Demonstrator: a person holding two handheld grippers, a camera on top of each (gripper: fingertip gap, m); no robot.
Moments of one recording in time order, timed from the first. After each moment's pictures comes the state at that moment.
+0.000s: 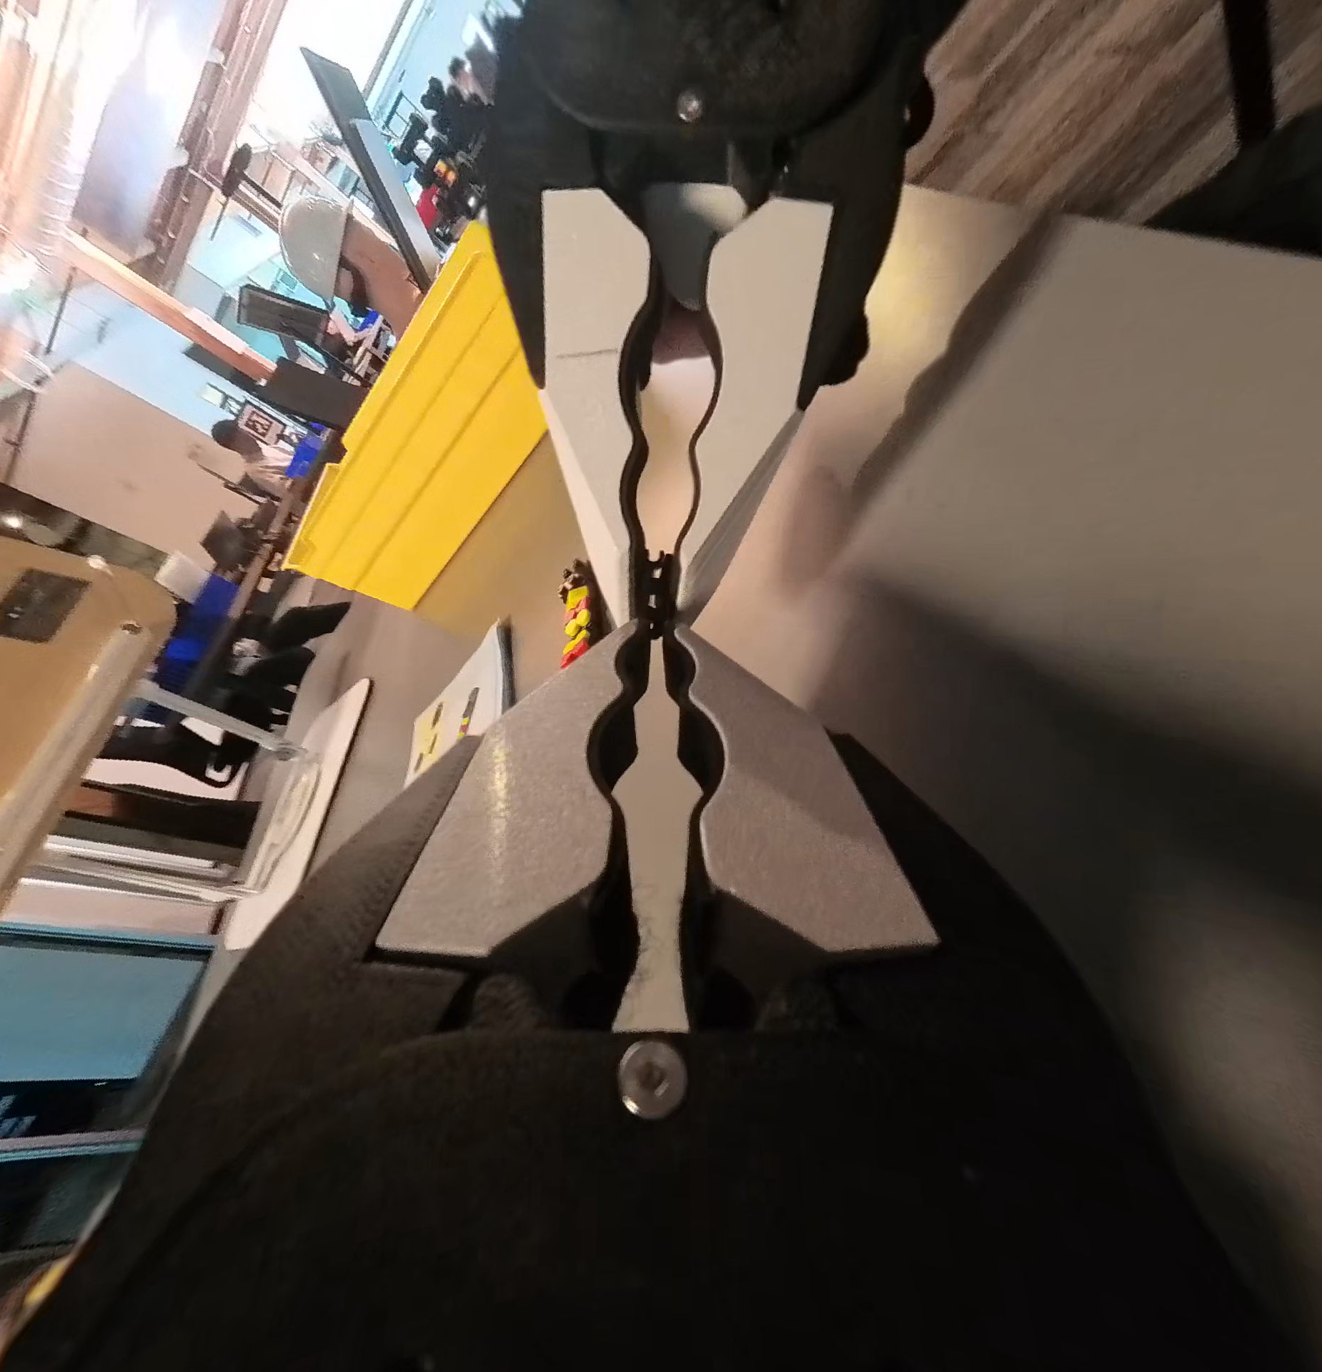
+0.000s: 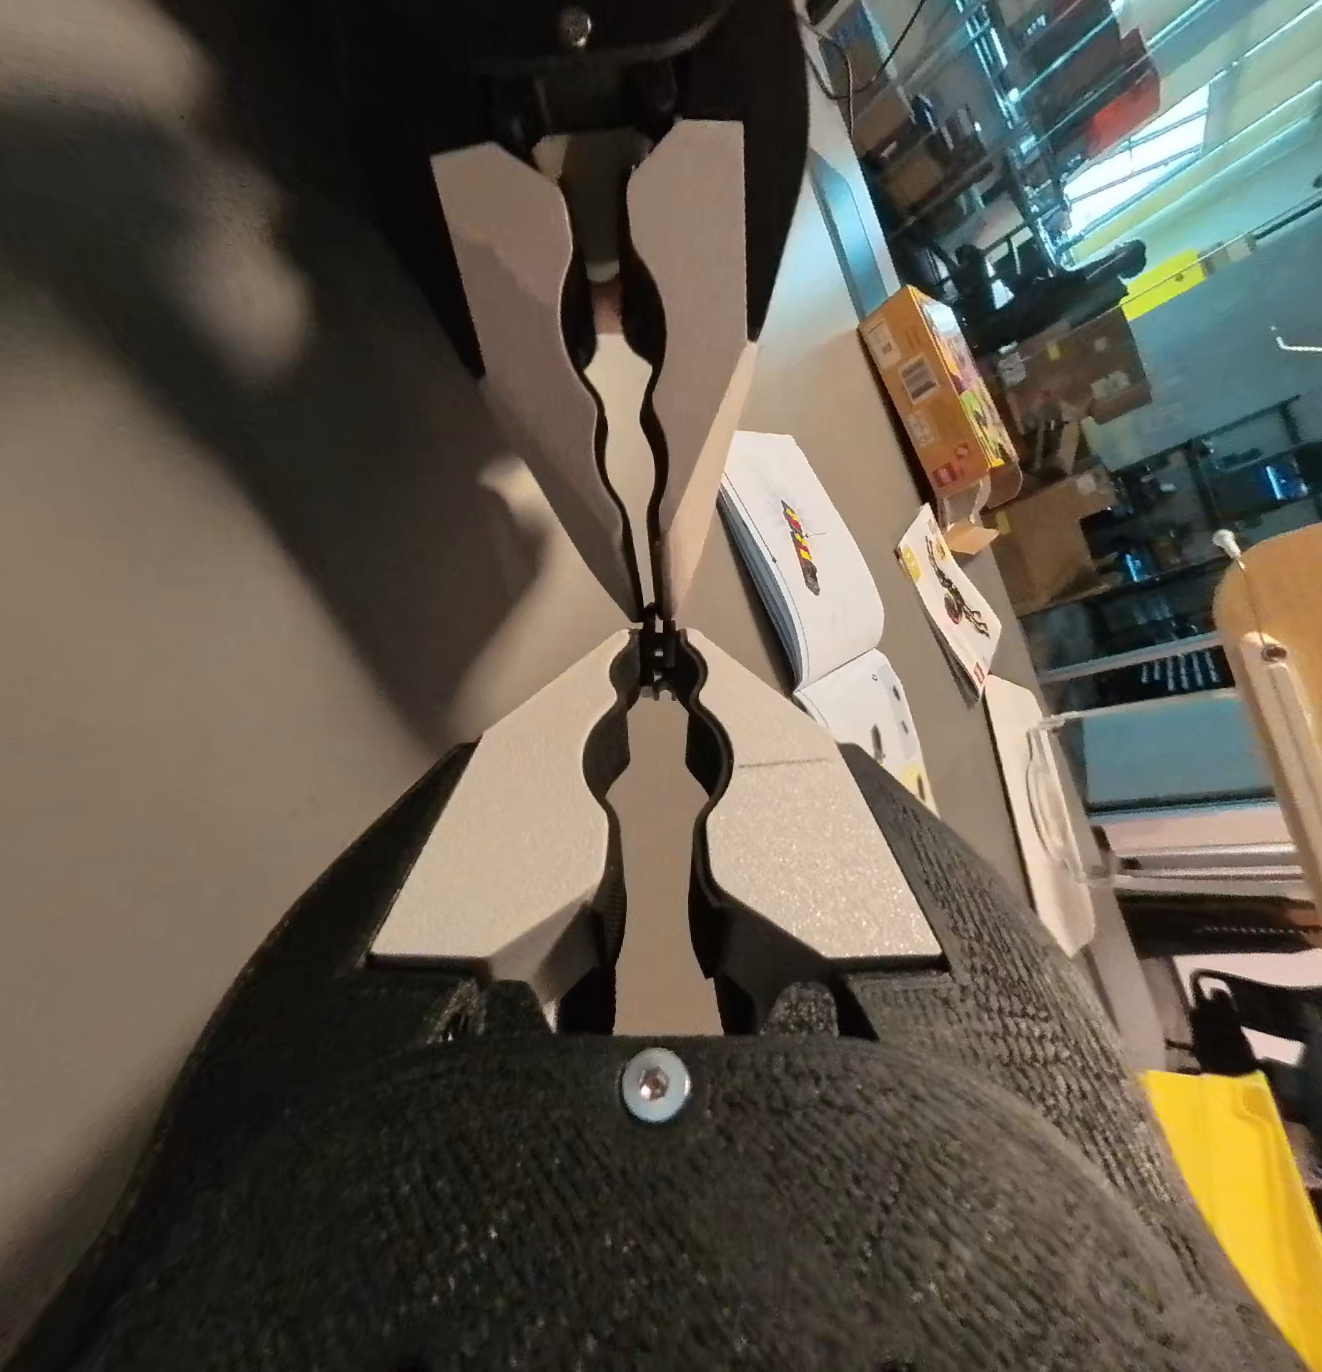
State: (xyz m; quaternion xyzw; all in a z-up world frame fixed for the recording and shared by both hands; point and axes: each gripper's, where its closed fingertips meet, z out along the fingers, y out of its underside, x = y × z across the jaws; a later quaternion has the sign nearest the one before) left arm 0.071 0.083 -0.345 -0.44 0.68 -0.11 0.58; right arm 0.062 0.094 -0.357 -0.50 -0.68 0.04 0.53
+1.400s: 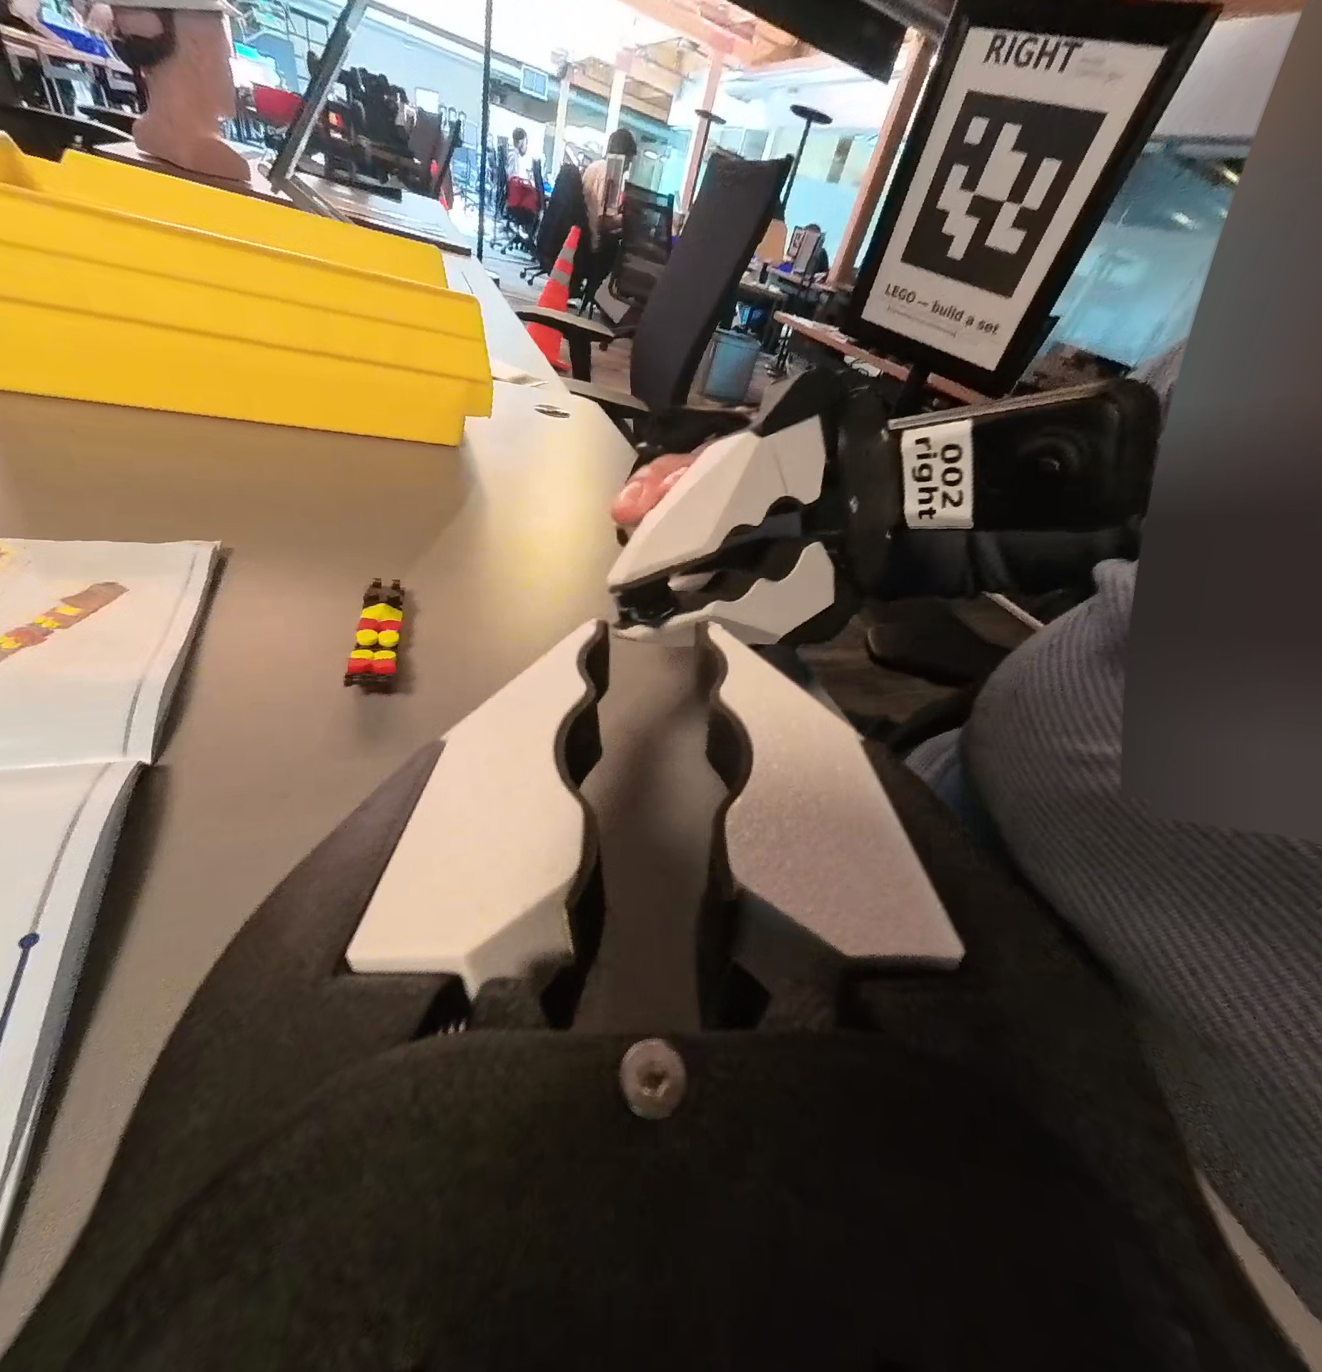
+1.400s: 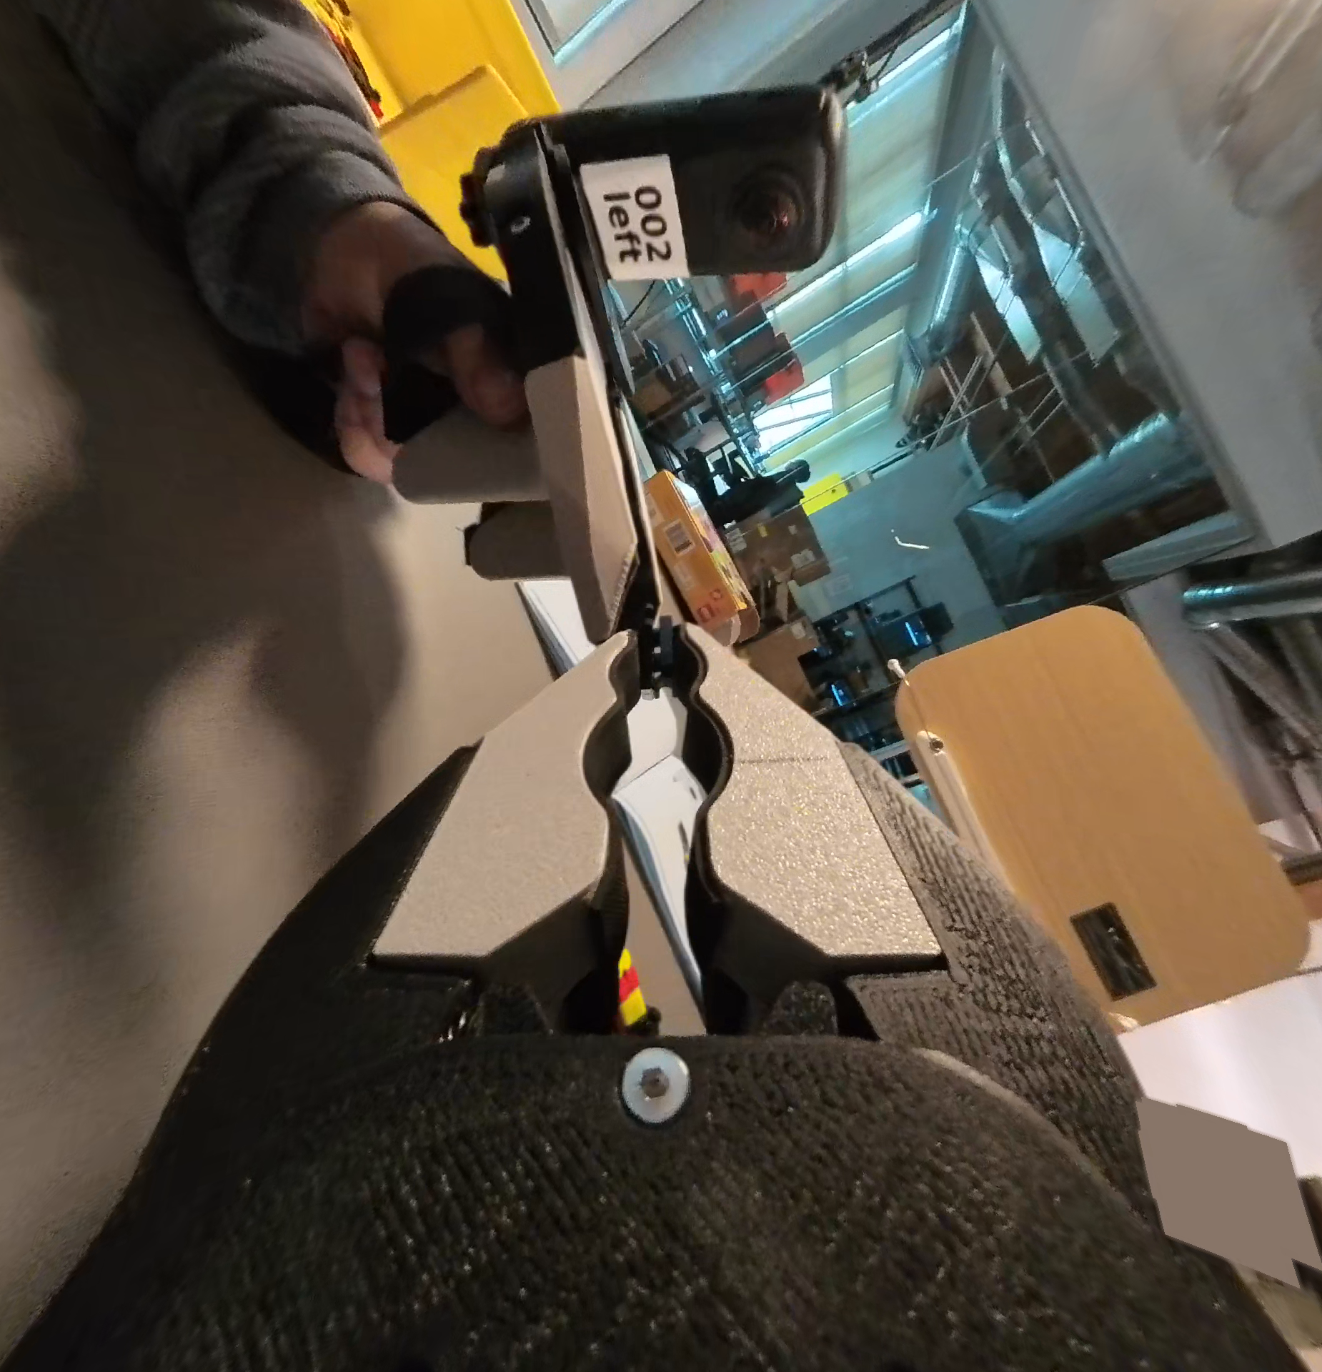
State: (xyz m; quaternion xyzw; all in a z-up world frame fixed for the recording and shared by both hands) left arm 0.072 0.075 -0.305 -0.59 0.44 -0.53 0.42; right arm 0.054 0.088 -0.296 -0.38 -0.61 -0.01 0.69
